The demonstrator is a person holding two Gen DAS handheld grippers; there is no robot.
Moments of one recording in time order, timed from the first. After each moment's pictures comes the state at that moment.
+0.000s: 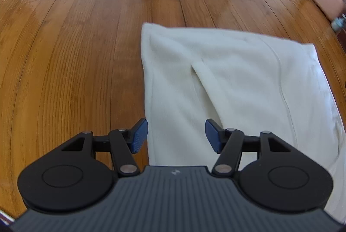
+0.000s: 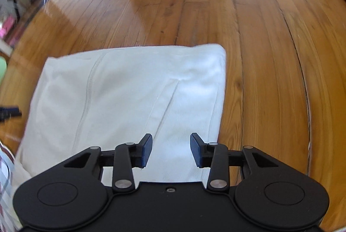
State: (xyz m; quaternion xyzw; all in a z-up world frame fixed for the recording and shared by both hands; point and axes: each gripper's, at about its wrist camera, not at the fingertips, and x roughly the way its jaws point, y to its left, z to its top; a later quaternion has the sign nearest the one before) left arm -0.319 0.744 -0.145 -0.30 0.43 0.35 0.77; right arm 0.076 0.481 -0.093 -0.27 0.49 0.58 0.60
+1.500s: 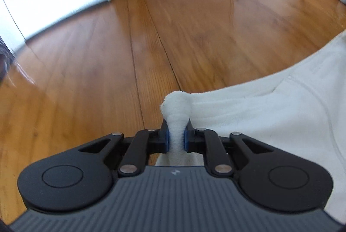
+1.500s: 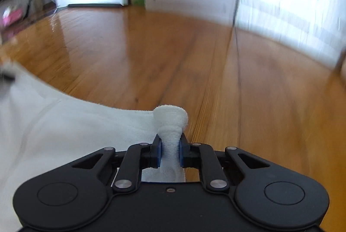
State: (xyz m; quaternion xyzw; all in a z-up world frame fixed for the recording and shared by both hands) left arm -0.201 0.799 -0.163 -0.09 0.41 0.39 0.82; right arm 0.084 0.558 -0.162 -0.28 0.24 0.63 0.69
